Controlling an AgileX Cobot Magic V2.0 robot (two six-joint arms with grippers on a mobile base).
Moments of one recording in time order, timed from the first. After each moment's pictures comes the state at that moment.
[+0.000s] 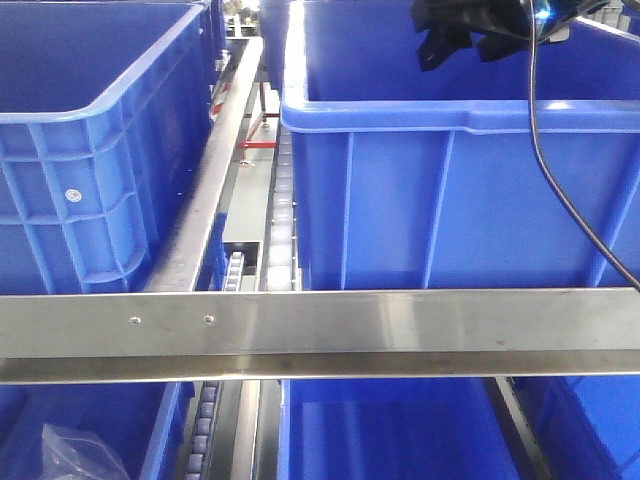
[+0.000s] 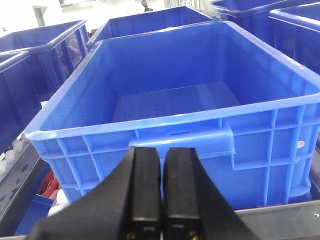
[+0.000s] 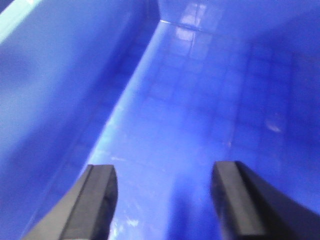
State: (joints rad) left arm -0.01 -0.01 0.01 -0.01 0.03 0.14; right arm 0.30 1.63 -1.17 -0.07 0.07 0.04
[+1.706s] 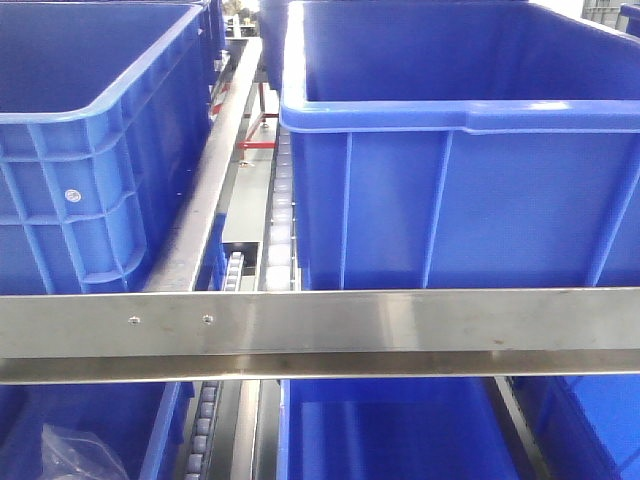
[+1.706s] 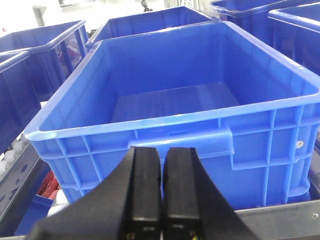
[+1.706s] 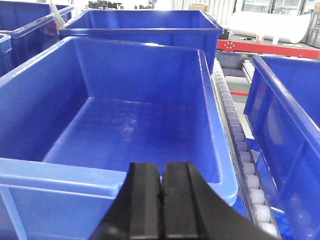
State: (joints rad) left arm -0.01 -0.01 0.01 -0.01 0.03 0.14; right arm 0.06 0.43 -0.23 -0.07 -0.14 0.04
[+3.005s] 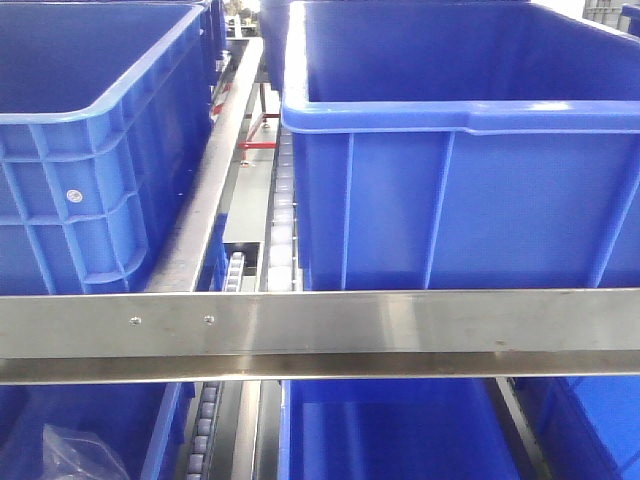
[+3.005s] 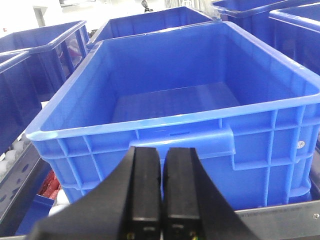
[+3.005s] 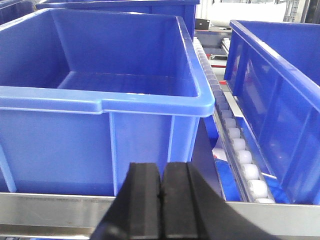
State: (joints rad) left arm -0.01 -0.01 0.01 -0.01 0.03 0.14; right arm 0.00 -0.01 0.03 -0.04 0.03 0.04
